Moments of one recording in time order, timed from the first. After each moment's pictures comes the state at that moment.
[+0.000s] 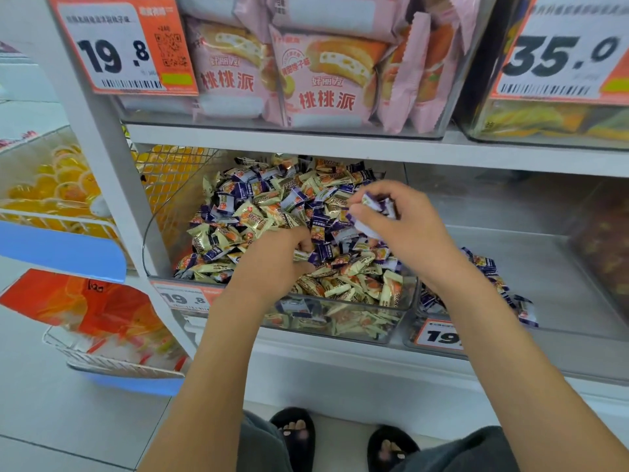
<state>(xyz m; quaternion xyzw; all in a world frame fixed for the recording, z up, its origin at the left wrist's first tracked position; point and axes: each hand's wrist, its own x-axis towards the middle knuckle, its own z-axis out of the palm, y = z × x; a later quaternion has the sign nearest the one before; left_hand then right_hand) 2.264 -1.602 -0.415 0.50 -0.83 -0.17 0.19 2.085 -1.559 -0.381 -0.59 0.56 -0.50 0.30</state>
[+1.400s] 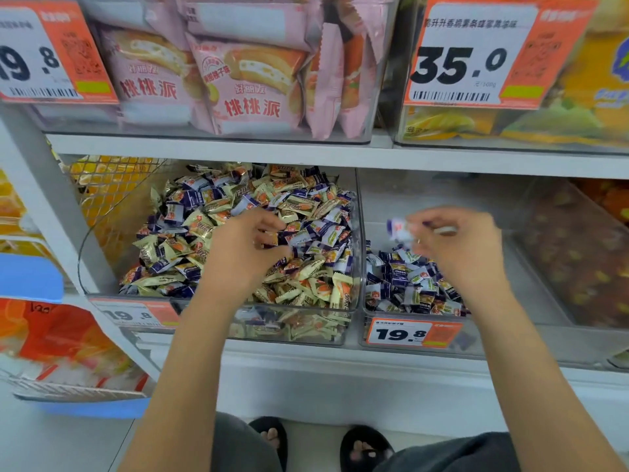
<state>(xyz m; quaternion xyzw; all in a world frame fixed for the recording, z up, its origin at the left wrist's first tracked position) 2.232 -1.588 -0.398 0.50 -0.75 -0.27 0.35 1.997 -1.509 -0.393 -0.46 0.70 -0.53 0.14</state>
